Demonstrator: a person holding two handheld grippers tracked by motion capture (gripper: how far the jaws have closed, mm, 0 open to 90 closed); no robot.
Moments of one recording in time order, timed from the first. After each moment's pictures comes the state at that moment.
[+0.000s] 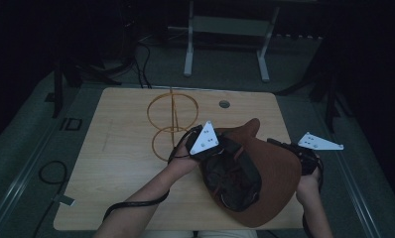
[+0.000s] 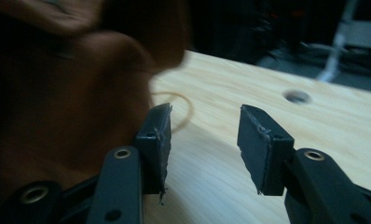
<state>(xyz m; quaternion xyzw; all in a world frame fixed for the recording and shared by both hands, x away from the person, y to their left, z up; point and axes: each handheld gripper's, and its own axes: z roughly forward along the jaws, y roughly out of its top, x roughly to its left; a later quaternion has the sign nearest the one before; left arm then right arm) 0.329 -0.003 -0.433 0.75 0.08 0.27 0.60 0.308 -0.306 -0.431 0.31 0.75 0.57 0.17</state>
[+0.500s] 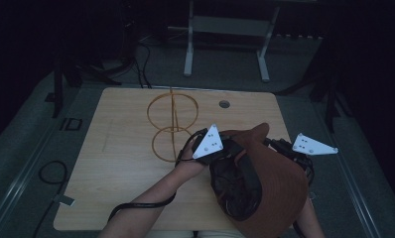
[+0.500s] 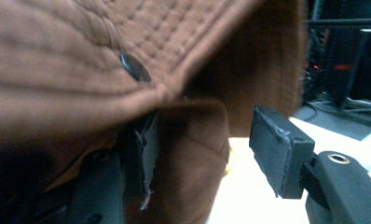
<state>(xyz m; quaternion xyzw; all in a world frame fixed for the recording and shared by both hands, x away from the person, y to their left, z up) 0.322 -0.019 -0.434 0.72 0.06 0.25 0.64 0.298 -0.276 -0.420 0.22 0.72 0.64 0.16</state>
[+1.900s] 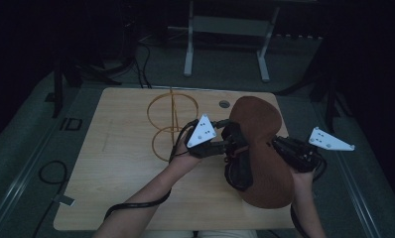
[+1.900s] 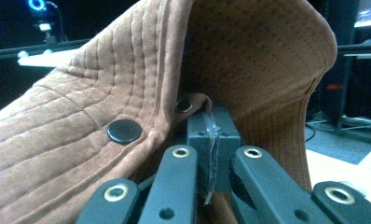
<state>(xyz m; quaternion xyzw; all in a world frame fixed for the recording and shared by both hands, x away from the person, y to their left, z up) 0.329 0.005 -0.419 0.73 0.14 0.26 0.62 0.297 -0.290 -0.395 0.24 0.67 0.68 0.16</state>
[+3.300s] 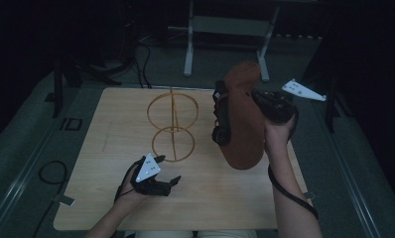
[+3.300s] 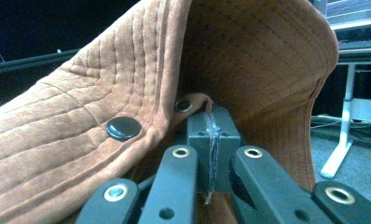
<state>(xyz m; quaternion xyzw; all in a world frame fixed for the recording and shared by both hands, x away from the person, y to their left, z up) 0.272 0.137 -0.536 0.79 0.29 0.24 0.49 0.390 -0.231 -0.344 0.30 0.65 0.67 0.20</state>
